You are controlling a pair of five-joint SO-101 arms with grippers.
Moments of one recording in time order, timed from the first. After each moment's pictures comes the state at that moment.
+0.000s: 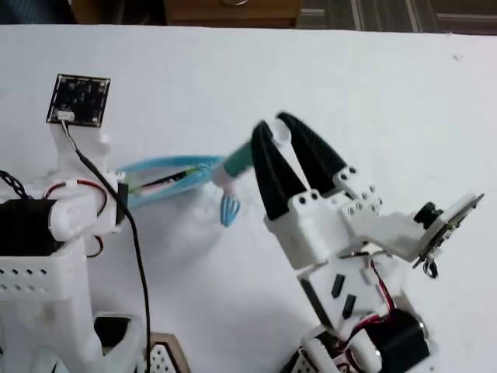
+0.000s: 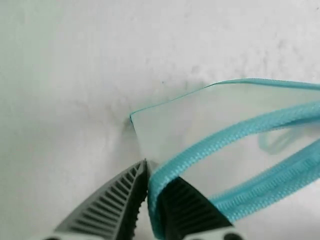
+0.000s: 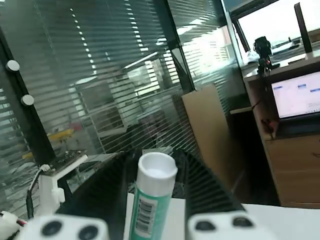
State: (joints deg) left arm -5.3 -40.0 7.6 102.1 -3.9; right arm -34.1 -74.2 40.3 27.9 -20.2
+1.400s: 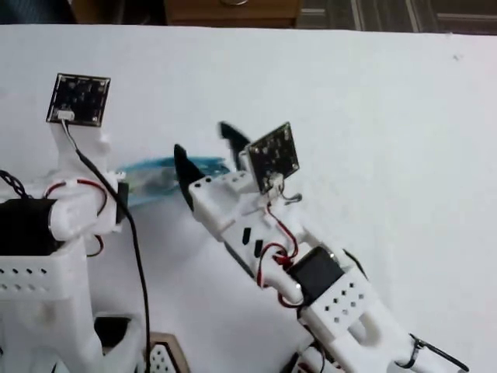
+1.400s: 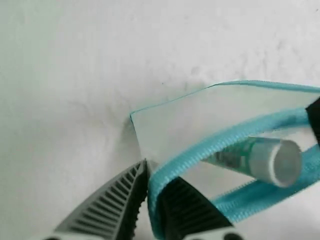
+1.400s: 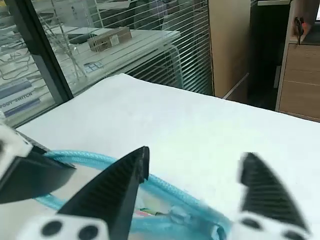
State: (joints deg) left arm -5.2 -40.0 7.6 101.8 -3.8; right arm -44.7 -53.3 47.7 23.4 -9.2
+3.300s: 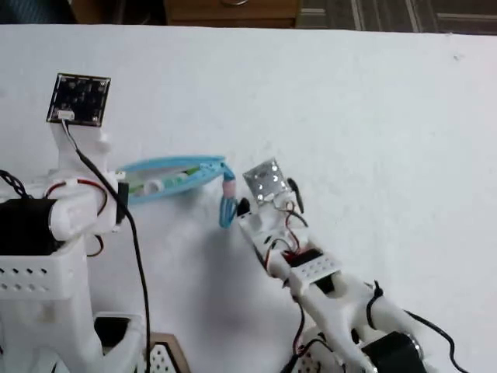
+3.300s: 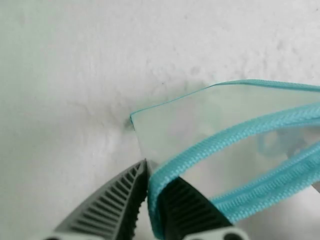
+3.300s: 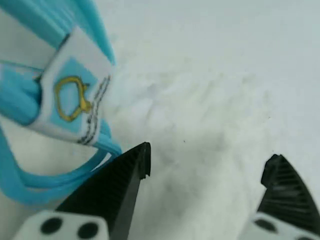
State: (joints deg) left arm -5.2 -40.0 7.6 101.8 -3.9; right arm -29.6 -24.3 78.6 -7.7 6.3
